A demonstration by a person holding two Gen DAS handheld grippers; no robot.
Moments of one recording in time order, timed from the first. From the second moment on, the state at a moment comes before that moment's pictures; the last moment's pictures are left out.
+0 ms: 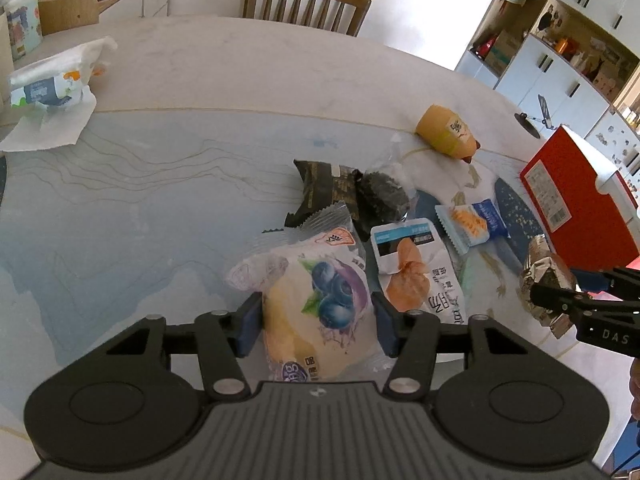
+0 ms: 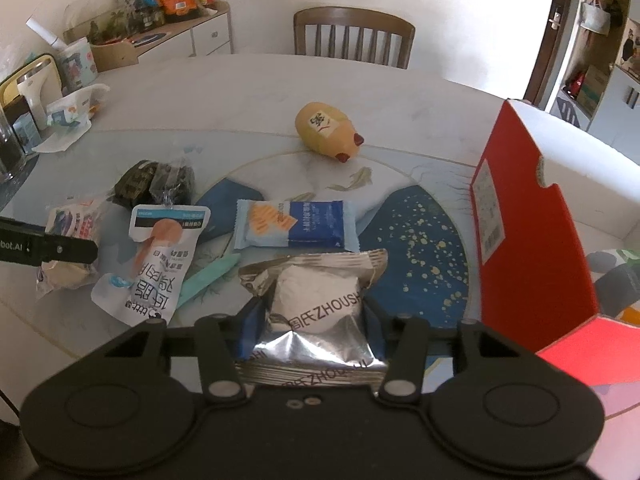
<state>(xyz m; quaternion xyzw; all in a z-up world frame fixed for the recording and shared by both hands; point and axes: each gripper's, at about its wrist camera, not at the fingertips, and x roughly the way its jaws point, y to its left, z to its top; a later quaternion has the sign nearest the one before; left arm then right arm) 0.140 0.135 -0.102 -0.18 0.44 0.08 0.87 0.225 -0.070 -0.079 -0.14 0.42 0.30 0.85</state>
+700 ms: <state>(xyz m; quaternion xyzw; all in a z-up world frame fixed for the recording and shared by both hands) 0.136 0.107 -0.063 -0.16 0.42 0.04 0.89 0.209 -0.089 -0.044 -0.10 0.39 0.29 0.87</state>
